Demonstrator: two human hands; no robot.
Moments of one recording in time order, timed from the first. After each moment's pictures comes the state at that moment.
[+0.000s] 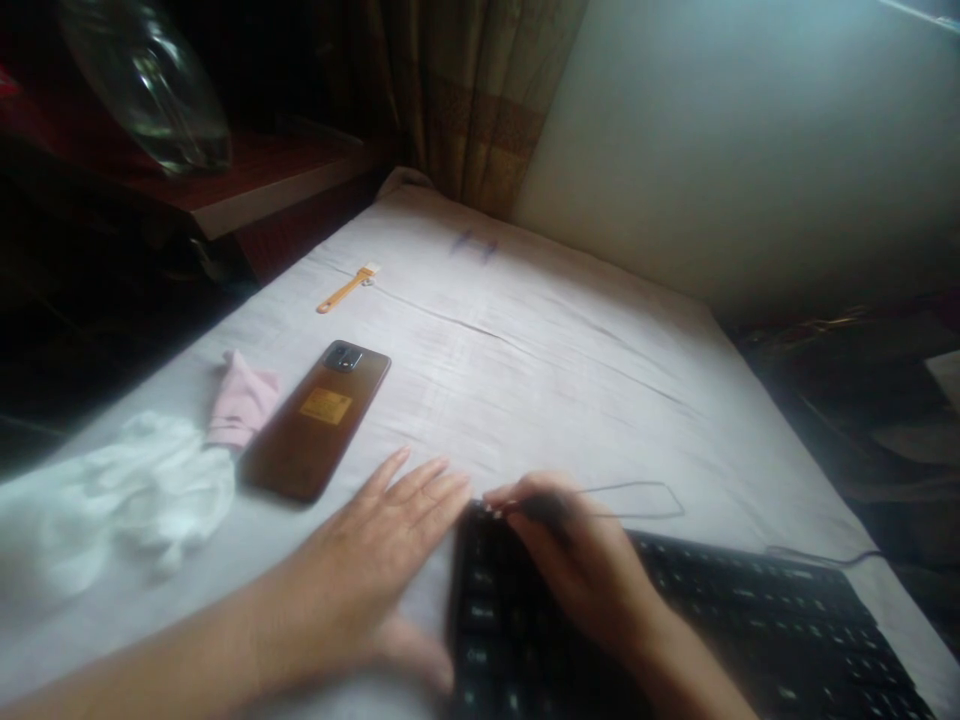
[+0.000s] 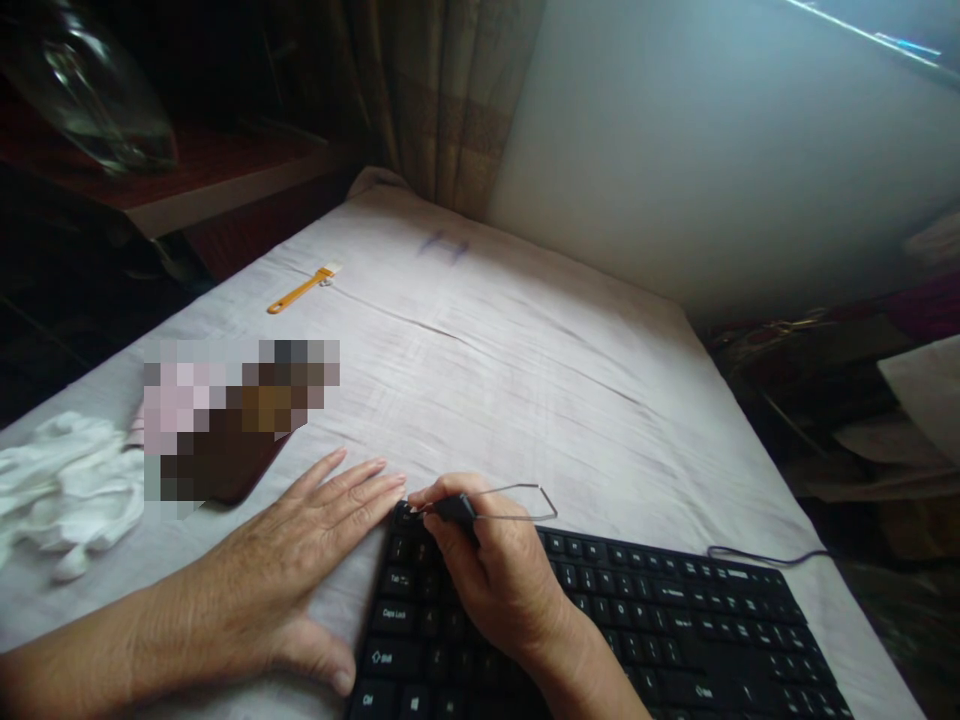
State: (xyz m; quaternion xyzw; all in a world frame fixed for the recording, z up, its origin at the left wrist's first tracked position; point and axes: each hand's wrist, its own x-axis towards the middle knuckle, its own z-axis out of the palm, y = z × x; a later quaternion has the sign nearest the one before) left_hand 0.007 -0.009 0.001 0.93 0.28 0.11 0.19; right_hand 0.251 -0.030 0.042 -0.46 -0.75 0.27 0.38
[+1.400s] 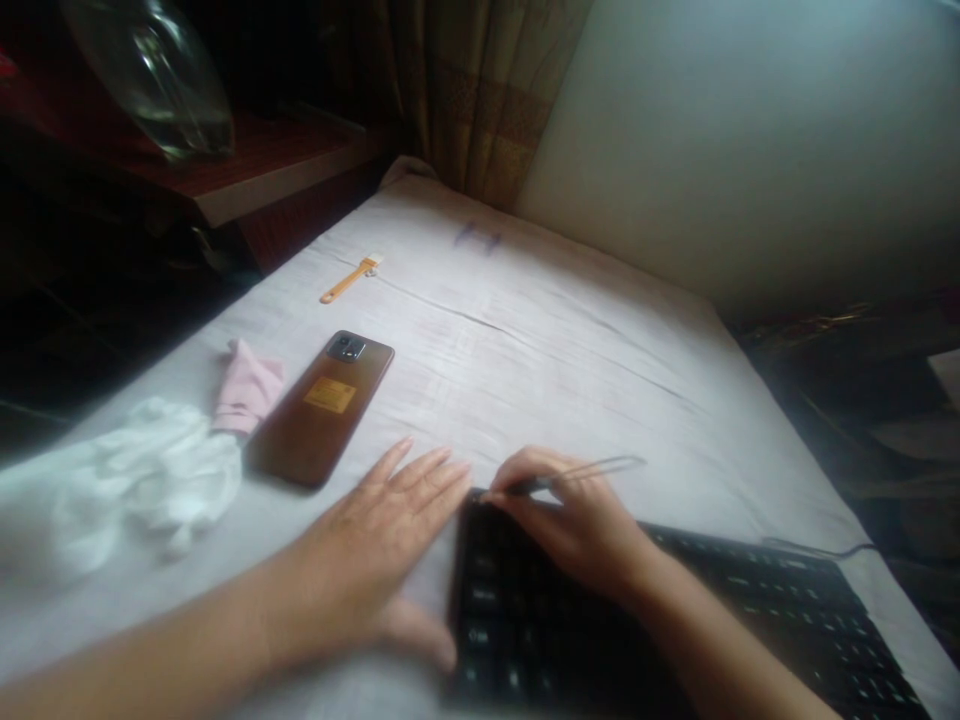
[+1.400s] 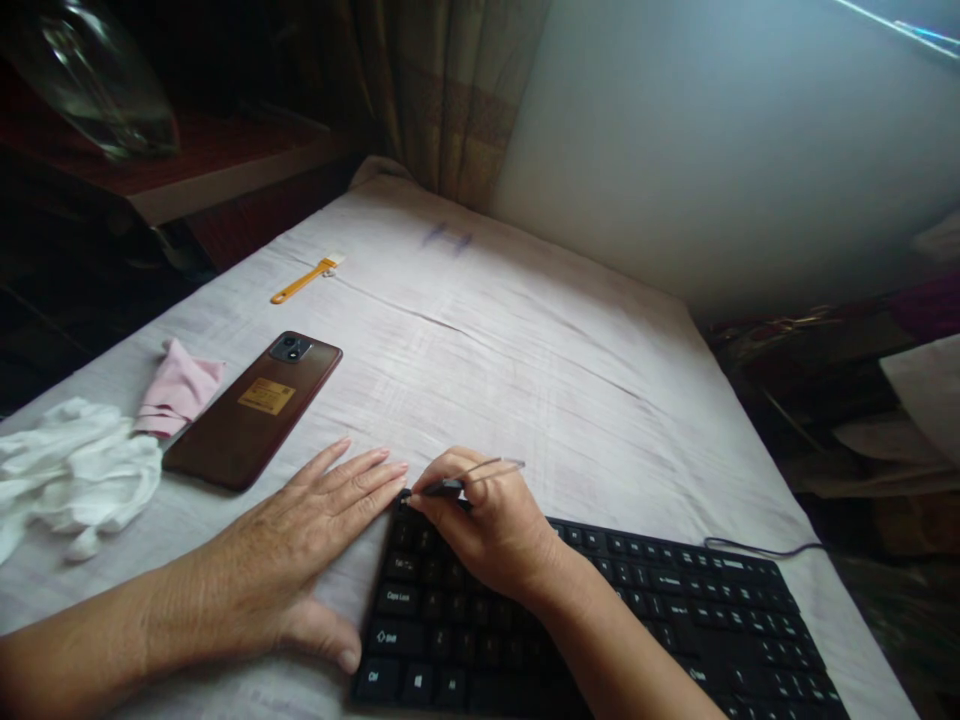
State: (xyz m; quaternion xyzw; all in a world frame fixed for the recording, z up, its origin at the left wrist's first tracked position) left_hand 0.007 -0.011 0.000 0.94 0.29 0.11 0.17; right_hand 0.249 -0.005 0.057 -0.41 -0.82 0.26 0.29
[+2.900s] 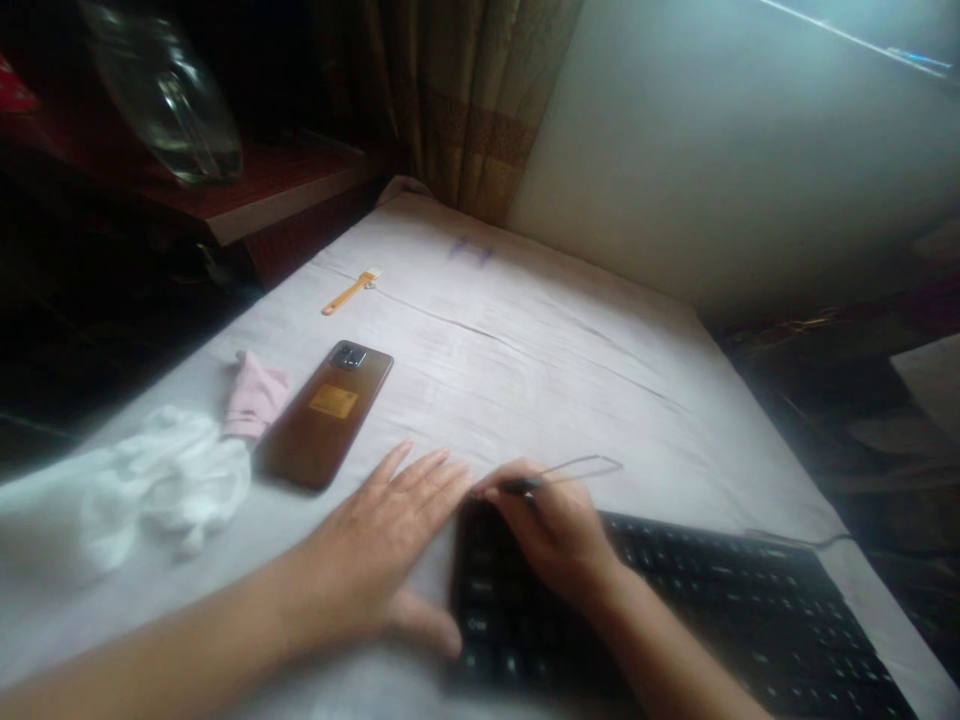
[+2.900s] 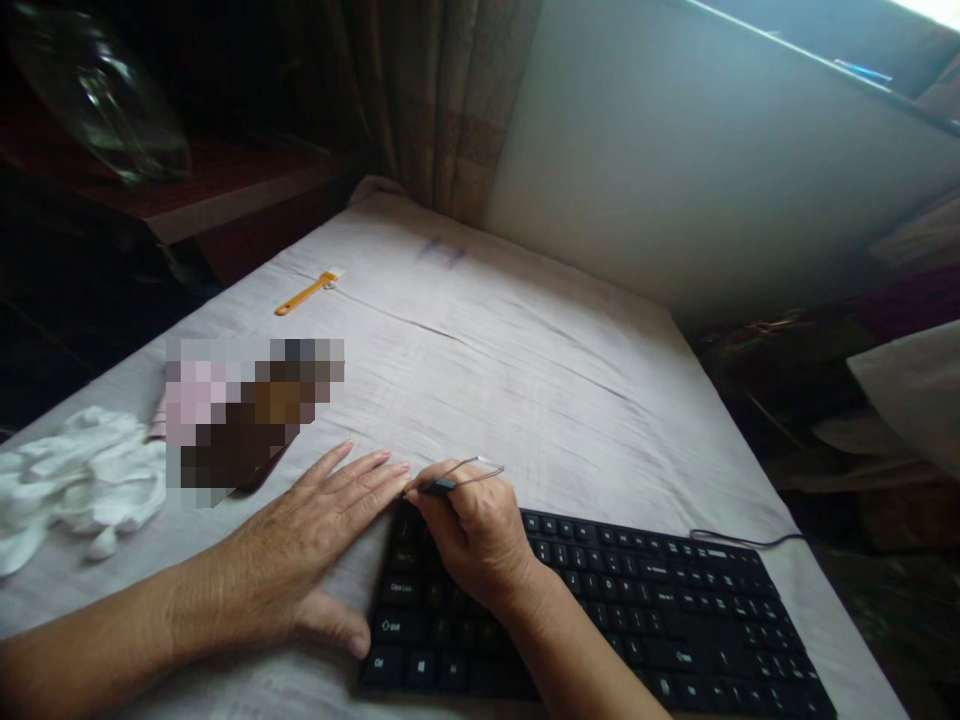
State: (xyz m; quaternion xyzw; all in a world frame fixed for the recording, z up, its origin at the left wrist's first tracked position) left_hand 0.010 -0.011 -0.003 0.92 0.30 0.12 0.22; right_hand 0.239 -0.019 0.039 -0.42 -0.81 0.17 0.37
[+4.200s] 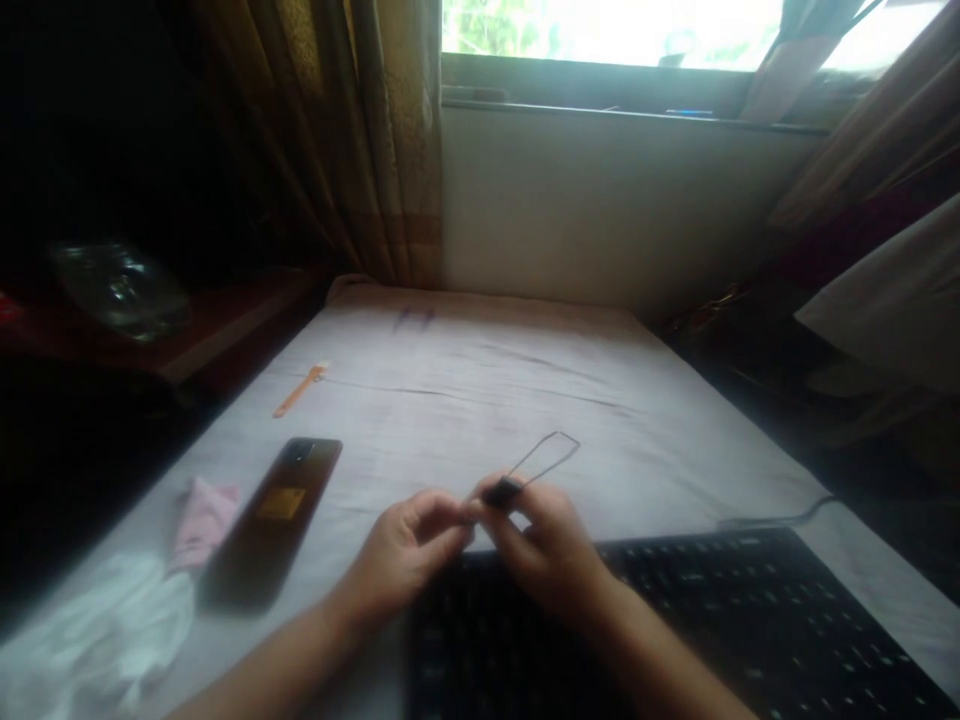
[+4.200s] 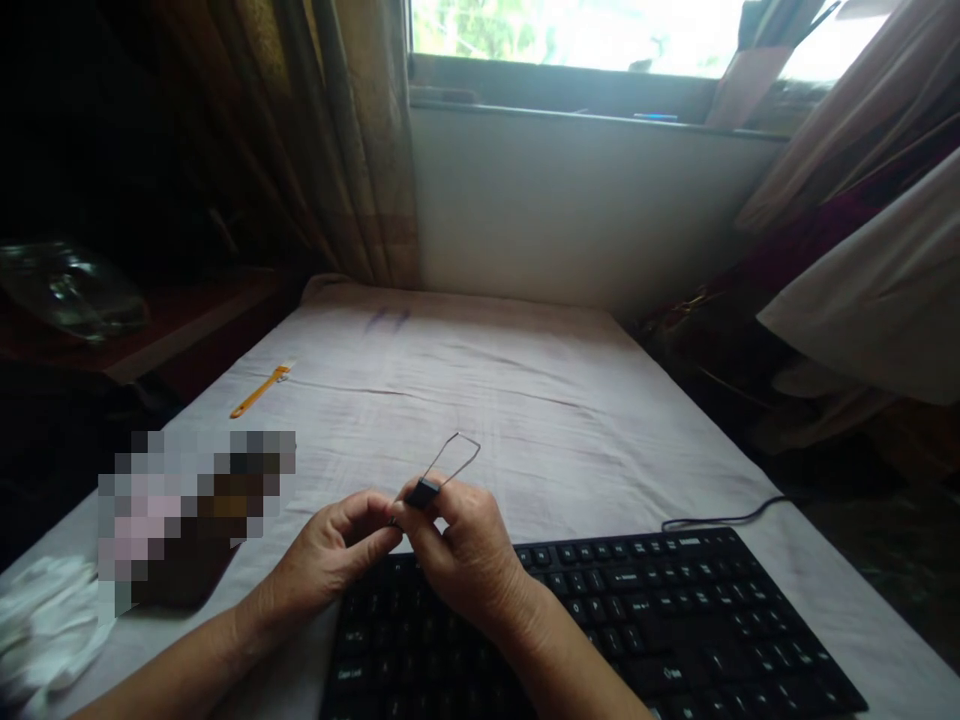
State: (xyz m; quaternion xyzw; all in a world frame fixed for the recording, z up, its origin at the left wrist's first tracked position) left_hand 0.090 0.030 0.027 0.66 0.38 0.28 0.59; right_hand 0.269 -0.011 0.063 -0.48 -0.70 0.23 0.47
